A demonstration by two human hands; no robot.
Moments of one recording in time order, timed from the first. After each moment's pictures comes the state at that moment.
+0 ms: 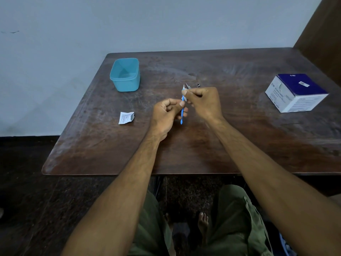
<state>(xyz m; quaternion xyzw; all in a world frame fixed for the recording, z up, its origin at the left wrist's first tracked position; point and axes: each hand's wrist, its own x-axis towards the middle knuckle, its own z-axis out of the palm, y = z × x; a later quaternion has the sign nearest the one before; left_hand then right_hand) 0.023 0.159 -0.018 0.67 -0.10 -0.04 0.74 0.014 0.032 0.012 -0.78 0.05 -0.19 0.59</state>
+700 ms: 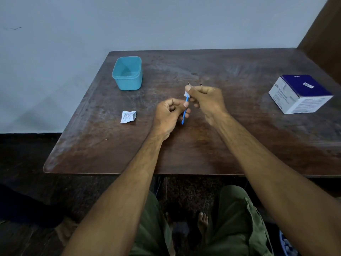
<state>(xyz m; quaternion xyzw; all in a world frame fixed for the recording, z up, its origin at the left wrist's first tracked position) 0.022 0.160 -0.018 0.68 -0.09 -0.04 0.73 0.014 0.036 0.023 -0.71 0.12 -0.11 0.68</state>
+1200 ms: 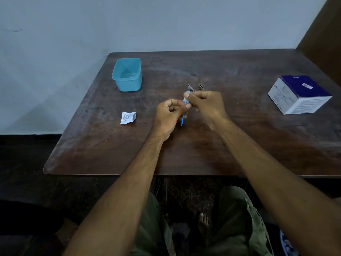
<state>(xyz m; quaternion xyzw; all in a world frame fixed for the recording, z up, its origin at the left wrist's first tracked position) 0.020 0.158 -0.014 0.68 -0.09 -0.04 0.72 0.005 0.034 0.019 -0.72 0.09 -0.11 0.68</state>
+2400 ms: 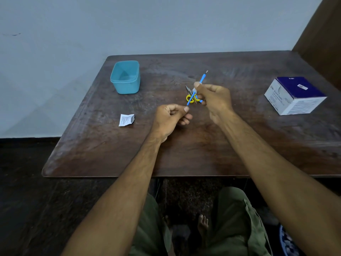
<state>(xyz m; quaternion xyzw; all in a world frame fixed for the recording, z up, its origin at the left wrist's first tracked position) 0.022 0.155 -0.017 0.69 -0.11 -0.08 0.71 0.014 0.018 0.034 -0.66 0.16 -0.15 0.72</state>
